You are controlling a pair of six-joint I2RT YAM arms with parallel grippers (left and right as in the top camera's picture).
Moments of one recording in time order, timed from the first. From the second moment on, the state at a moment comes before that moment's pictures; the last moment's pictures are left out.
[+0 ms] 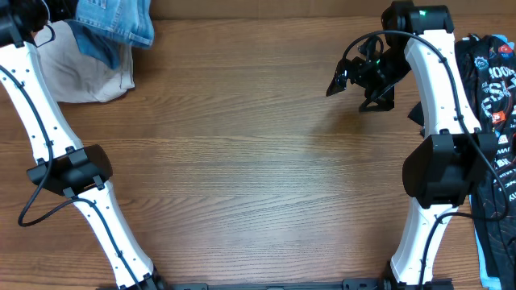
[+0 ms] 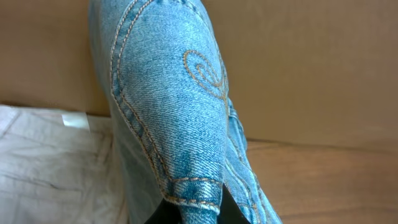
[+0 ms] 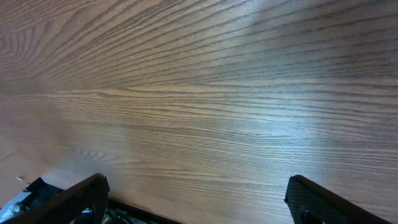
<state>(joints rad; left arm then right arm) 0.40 2.60 3.10 -1.12 0.60 -0.04 0.03 2.21 2.20 -1.62 -0.46 0.20</state>
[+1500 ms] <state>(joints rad) 0.53 2.60 2.63 -0.78 0.26 0.09 0.03 2.21 2.20 -1.64 -0.46 0.20</state>
